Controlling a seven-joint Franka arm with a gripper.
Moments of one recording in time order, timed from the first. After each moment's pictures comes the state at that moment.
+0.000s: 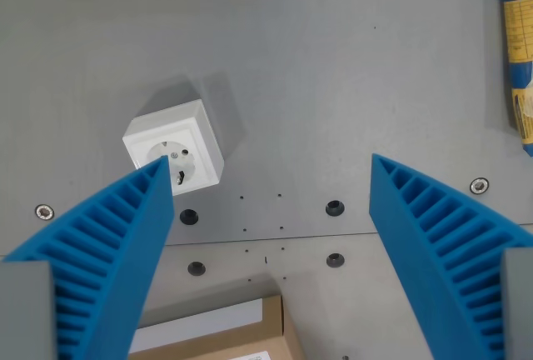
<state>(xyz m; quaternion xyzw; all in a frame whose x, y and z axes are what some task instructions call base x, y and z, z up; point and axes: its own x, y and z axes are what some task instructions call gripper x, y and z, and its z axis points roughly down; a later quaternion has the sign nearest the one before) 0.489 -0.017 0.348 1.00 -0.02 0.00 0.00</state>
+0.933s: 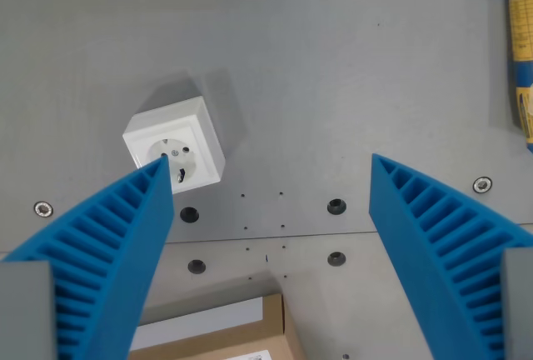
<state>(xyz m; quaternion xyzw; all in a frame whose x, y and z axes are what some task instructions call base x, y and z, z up) 0.488 -0.015 0.342 1.00 -0.01 -0.01 0.00</state>
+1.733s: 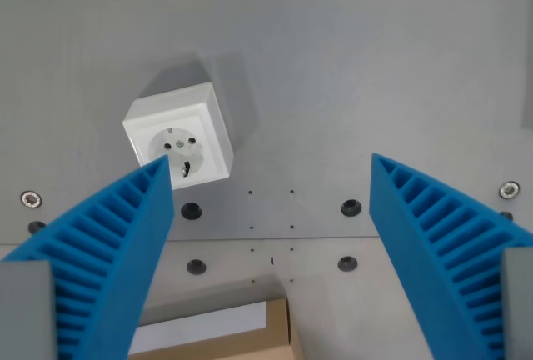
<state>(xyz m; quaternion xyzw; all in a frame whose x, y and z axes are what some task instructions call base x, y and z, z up) 0.474 0.001 0.304 1.00 0.01 -0.02 0.00</state>
